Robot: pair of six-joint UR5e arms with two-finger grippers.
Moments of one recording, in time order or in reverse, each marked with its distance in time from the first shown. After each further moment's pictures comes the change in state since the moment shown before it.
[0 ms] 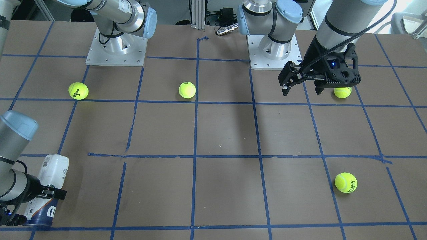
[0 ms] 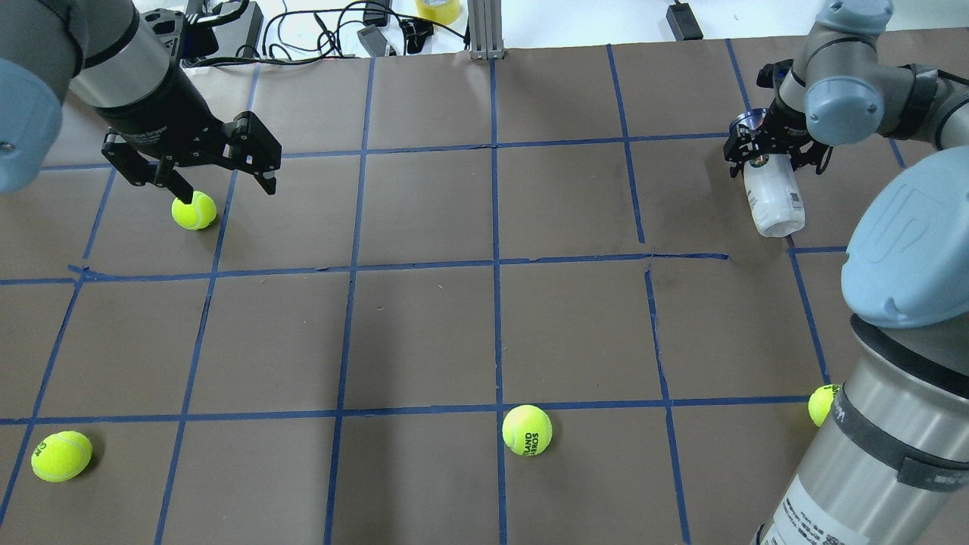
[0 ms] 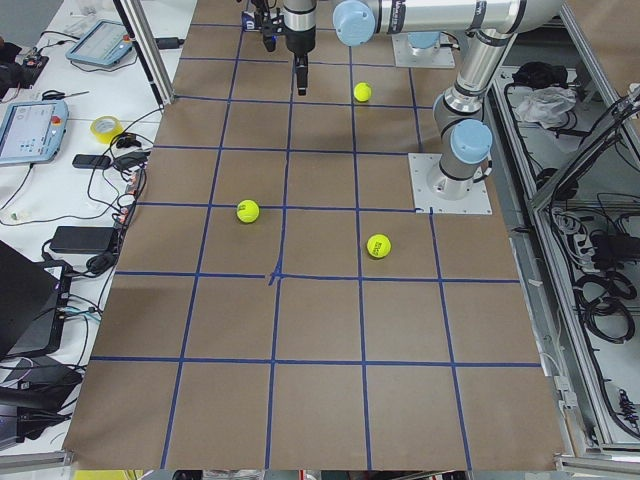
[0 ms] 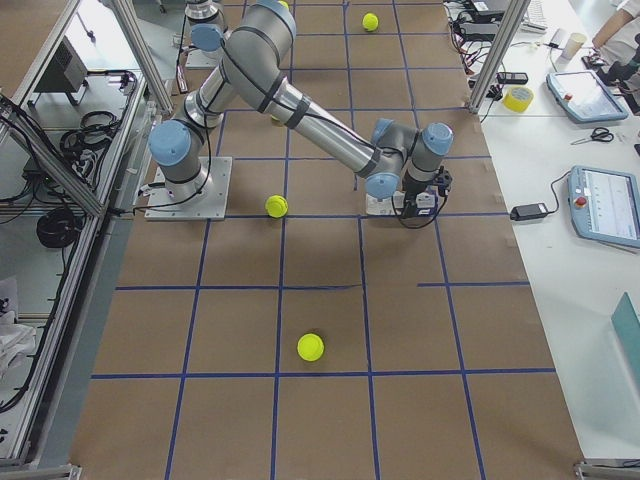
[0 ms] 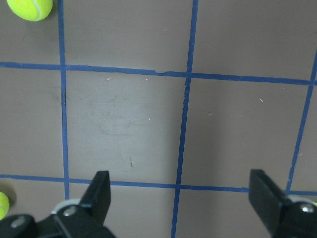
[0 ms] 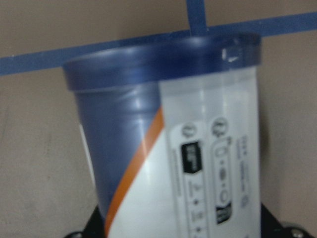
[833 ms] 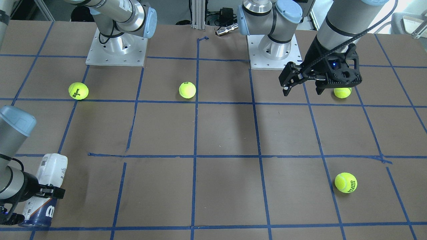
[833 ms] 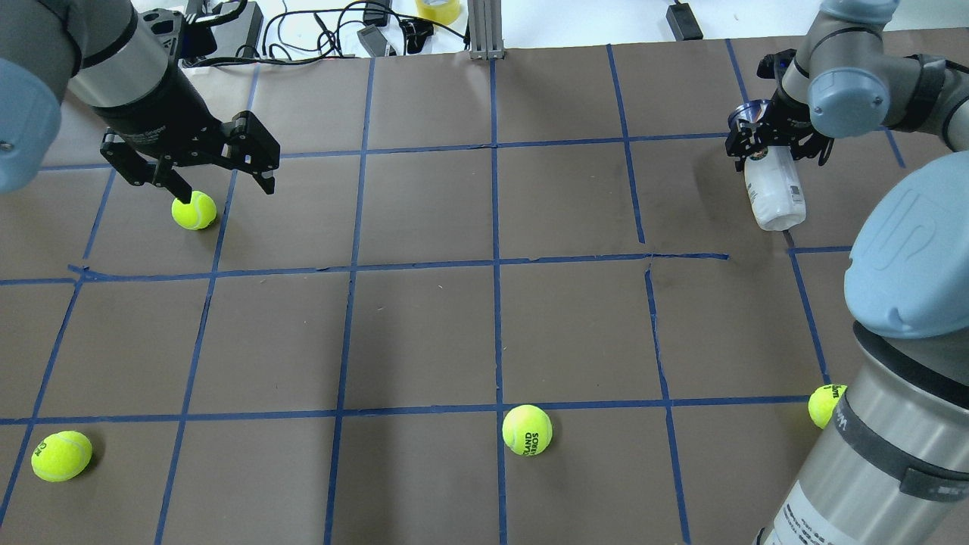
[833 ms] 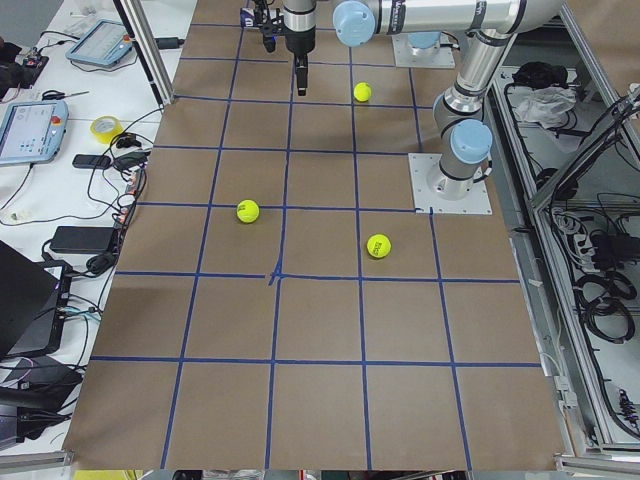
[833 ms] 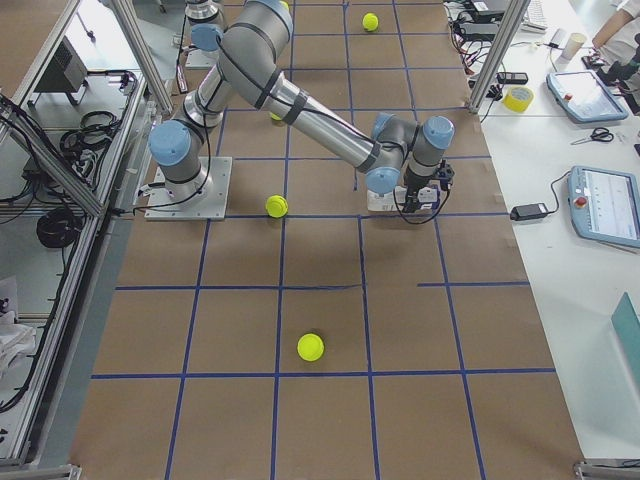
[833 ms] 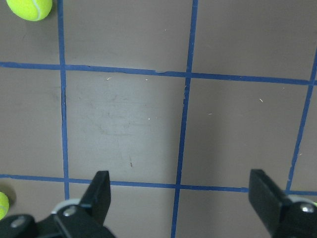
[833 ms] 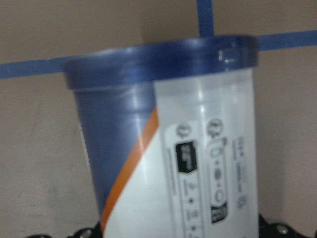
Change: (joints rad) left arm 0.004 0.000 0.001 0.003 0.001 0.001; right arm 0.013 -0.038 -0.005 0.017 0.008 -0.042
